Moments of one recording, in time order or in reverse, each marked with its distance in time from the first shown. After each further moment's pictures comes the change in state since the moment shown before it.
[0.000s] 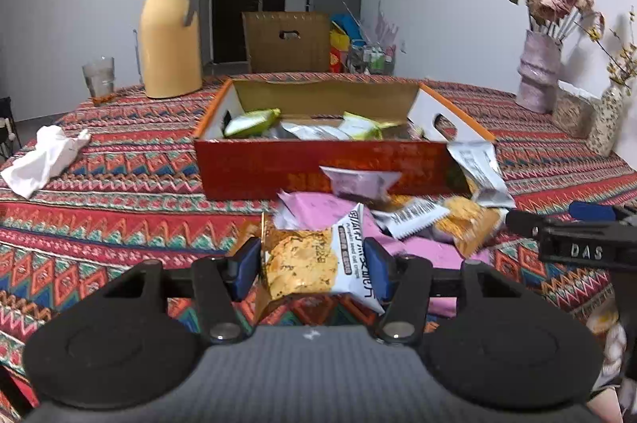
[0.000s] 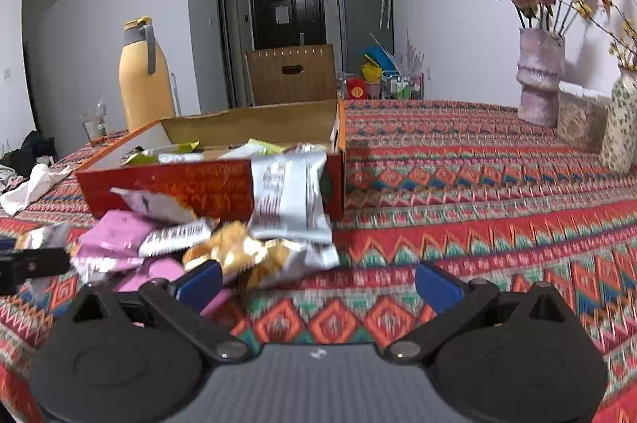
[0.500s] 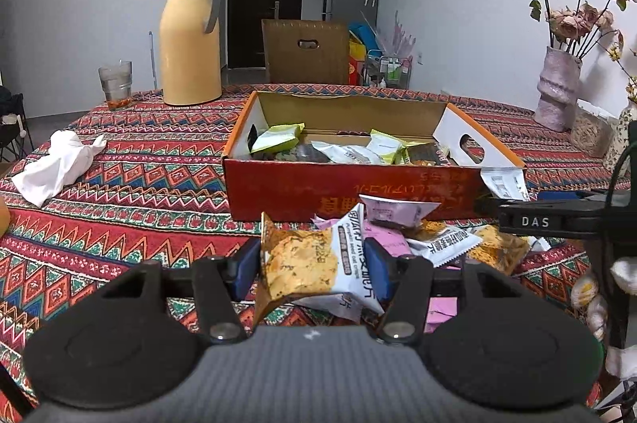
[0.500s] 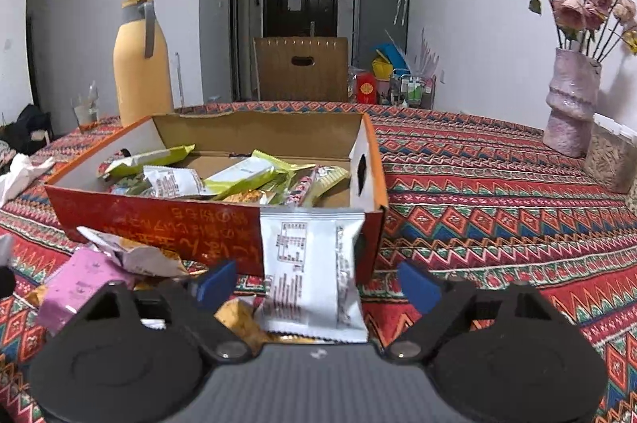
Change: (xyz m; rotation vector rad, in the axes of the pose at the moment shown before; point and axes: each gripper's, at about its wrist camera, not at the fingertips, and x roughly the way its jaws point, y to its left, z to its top) left arm 0.009 0.021 0.014 -0.032 -0.020 0.027; right arm 0.067 0.027 0.042 -0.078 0.060 -0.015
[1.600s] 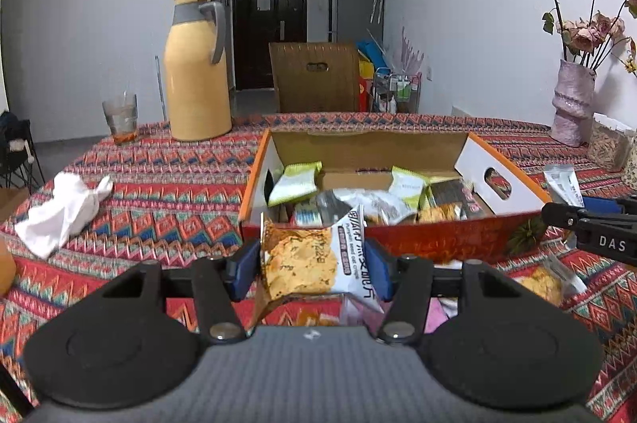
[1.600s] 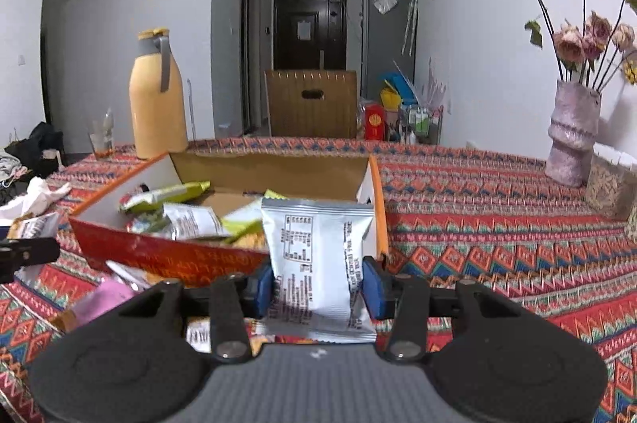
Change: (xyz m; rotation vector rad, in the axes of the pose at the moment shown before) left arm 0.024 0.008 0.039 0.042 -0.065 0.043; right arm -0.036 -0.002 0.016 -0.012 -0.128 0.035
